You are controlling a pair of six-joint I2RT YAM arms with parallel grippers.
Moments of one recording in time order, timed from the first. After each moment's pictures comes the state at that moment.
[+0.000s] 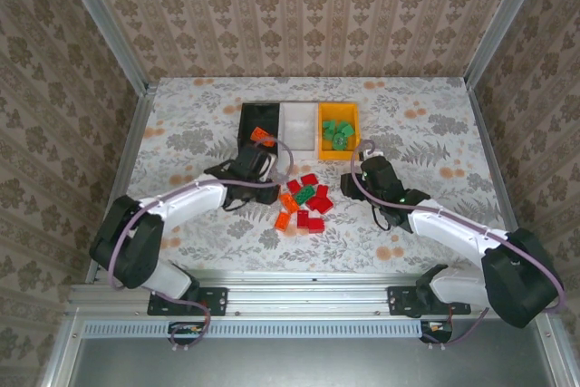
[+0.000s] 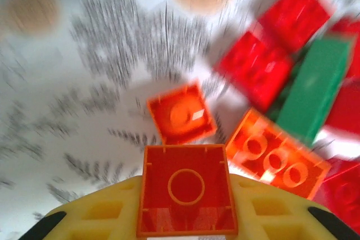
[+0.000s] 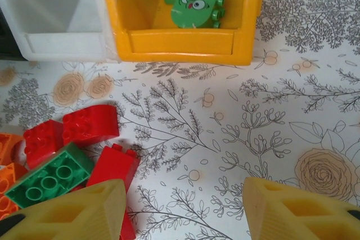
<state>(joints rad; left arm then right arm) -0.65 1.48 0.91 -0.44 0.05 -0.28 0.53 1.23 0.60 -0.08 0.18 0.46</state>
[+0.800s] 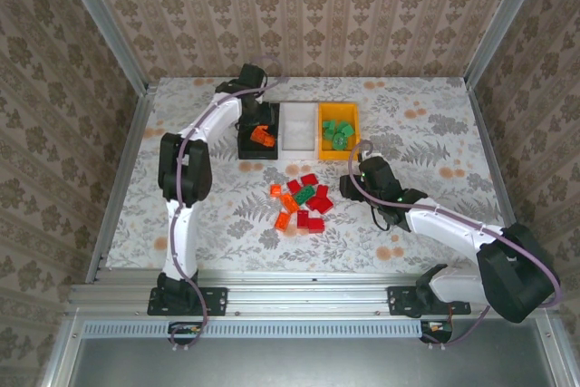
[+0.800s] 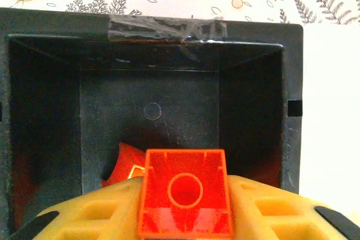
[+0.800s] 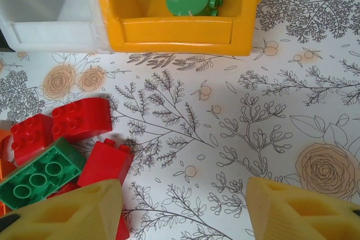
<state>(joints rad) -0.39 2.25 1.99 -0.82 0.05 -0.35 0.53 1.26 0.60 -0.08 0.18 0.46</state>
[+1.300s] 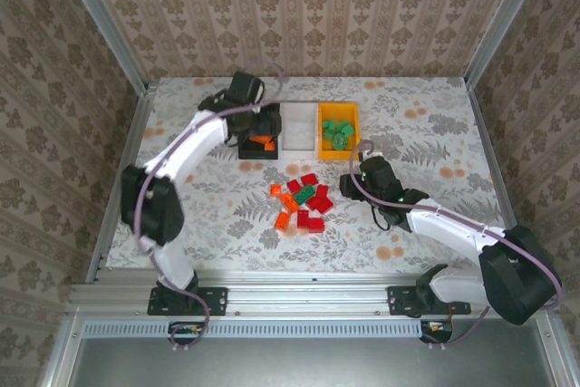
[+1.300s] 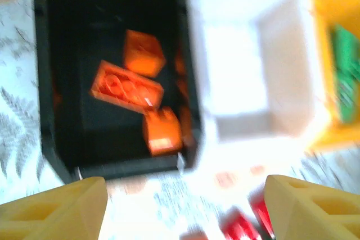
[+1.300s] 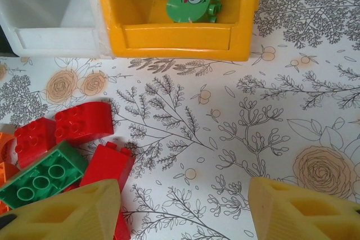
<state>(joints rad) -0.52 1.71 1.51 -0.74 0.03 -0.35 0.53 1.24 0.60 -0.08 0.19 0.46</state>
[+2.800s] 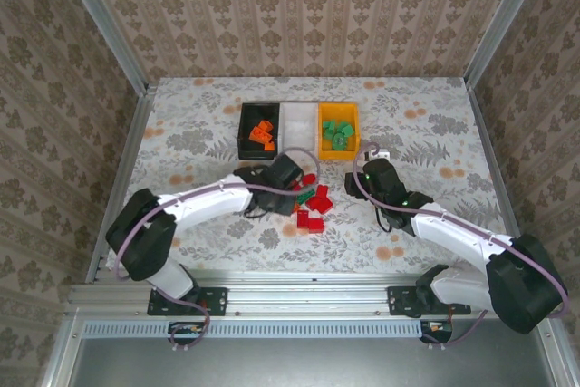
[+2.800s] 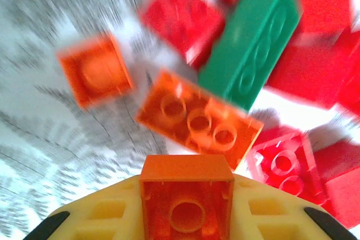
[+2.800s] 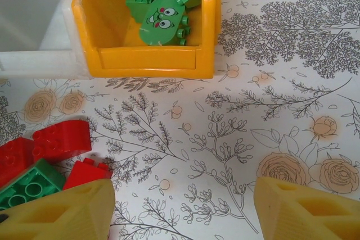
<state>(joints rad) -0.88 1.57 1.05 -0.63 -0.11 -0.46 0.53 1.19 0.58 -0.09 0.28 0.45</state>
